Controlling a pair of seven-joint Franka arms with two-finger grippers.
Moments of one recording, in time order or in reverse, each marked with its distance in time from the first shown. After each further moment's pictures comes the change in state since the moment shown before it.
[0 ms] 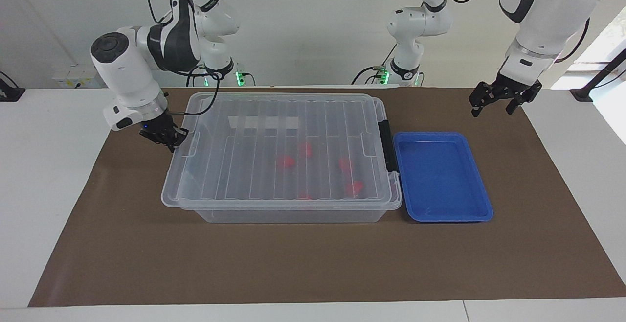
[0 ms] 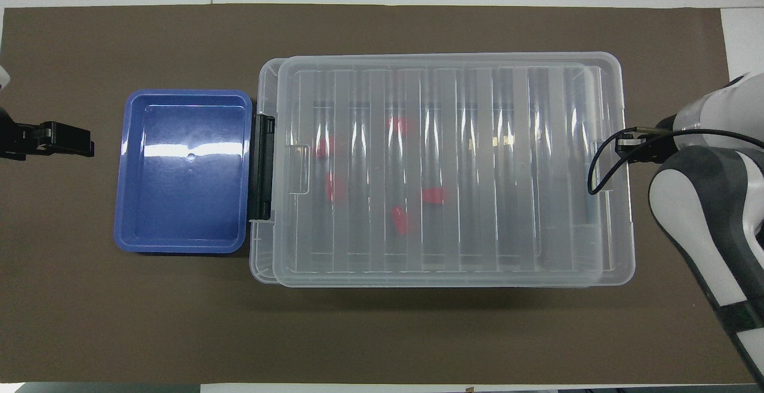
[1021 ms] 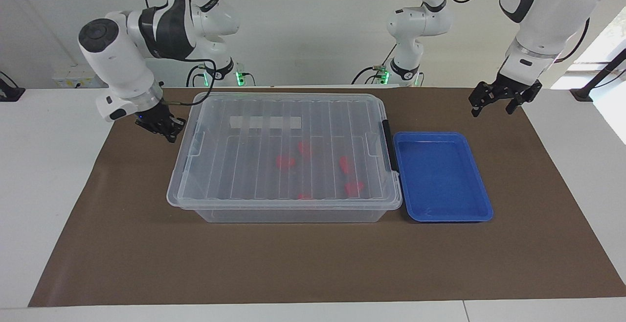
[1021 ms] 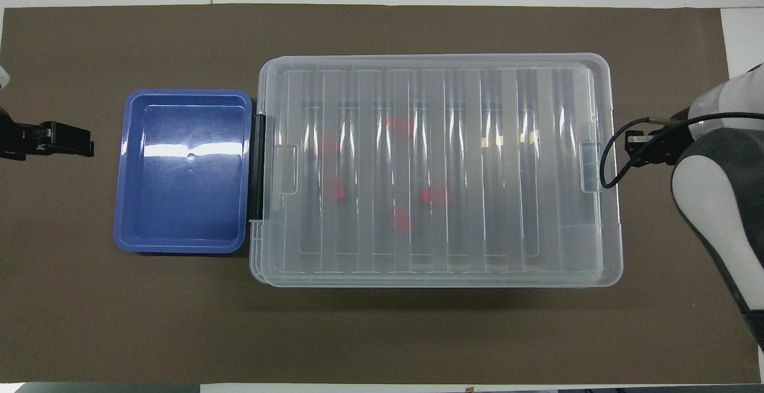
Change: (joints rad) left arm 0.000 0.000 0.000 0.000 0.000 0.000 0.000; right arm -0.001 0.005 -0.027 0.198 0.001 -0.277 -0.007
